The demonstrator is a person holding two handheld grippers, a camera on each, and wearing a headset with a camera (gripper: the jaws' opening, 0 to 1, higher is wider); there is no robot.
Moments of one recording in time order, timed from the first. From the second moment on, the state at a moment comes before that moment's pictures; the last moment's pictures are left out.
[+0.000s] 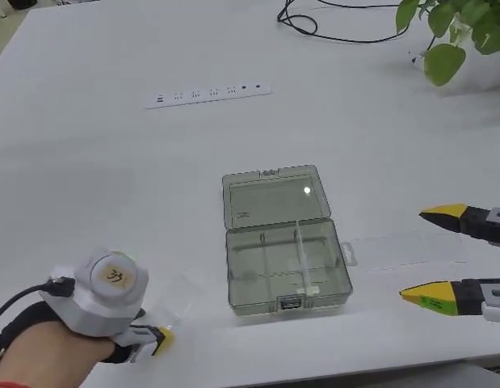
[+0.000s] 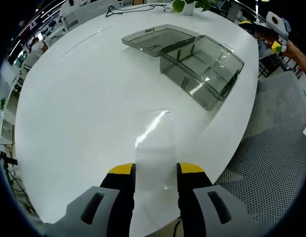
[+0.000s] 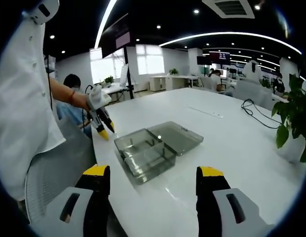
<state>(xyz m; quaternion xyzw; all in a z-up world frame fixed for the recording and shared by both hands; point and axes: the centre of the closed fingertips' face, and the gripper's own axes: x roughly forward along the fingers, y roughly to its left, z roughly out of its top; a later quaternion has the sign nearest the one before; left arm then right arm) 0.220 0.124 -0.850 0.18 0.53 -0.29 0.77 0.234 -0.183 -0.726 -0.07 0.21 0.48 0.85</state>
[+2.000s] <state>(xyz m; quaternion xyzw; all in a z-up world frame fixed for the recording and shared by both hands) 0.240 0.100 -0.777 0.03 0.43 -0.29 0.86 0.237 -0.146 -0.684 -0.05 0.21 0.47 0.86</state>
